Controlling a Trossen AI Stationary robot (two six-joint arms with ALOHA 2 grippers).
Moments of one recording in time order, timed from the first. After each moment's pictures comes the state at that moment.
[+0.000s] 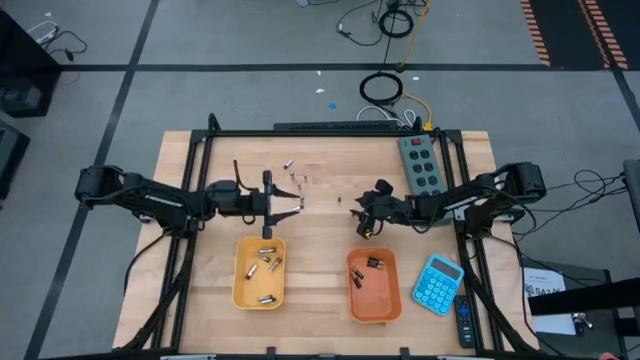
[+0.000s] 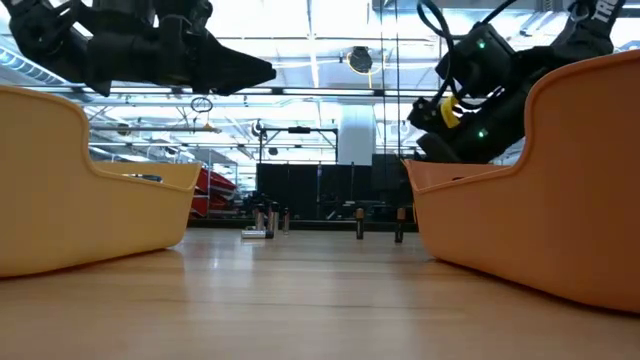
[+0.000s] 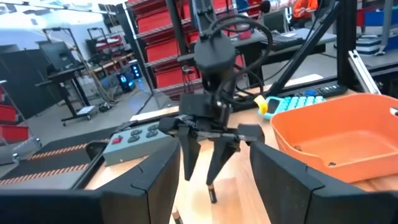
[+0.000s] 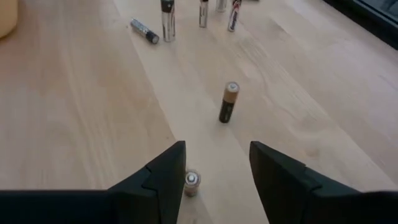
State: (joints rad) left arm 0.04 1.23 0.36 0.85 0.05 0.28; right arm -0.01 1.56 0.50 0.42 0.36 0.23
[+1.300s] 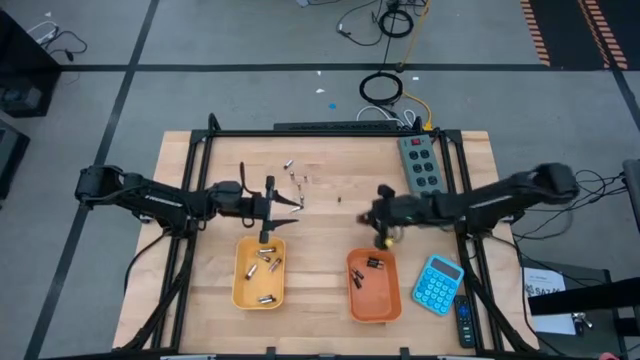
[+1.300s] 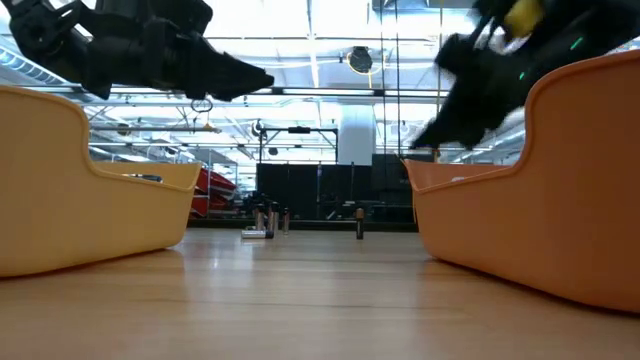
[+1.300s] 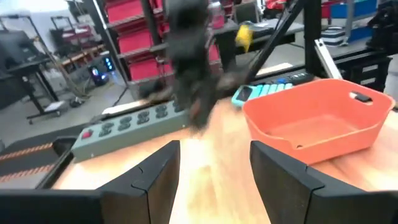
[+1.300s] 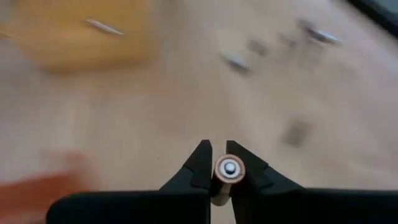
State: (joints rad) left arm 0.05 1.23 0.36 0.78 0.14 0.27; right arm 0.06 1.27 0.50 0.22 0.16 0.15
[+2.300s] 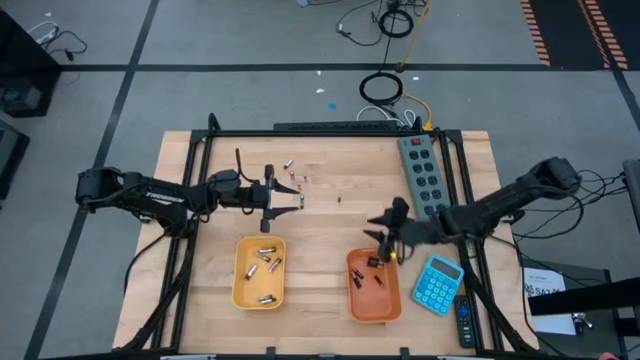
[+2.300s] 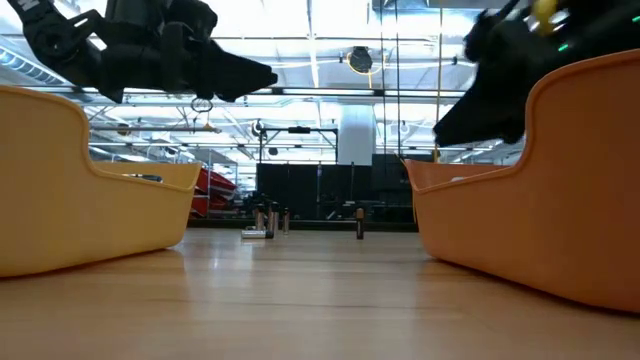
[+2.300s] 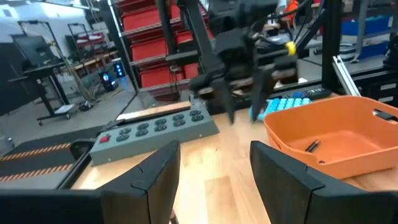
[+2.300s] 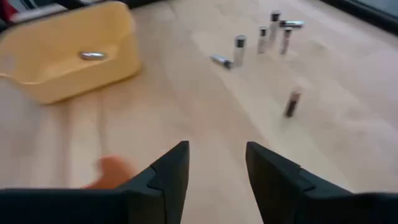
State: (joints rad) left arm 0.17 1.23 0.36 0.83 0.24 0.24; right arm 0.33 1.20 0.50 0.10 0.53 0.53
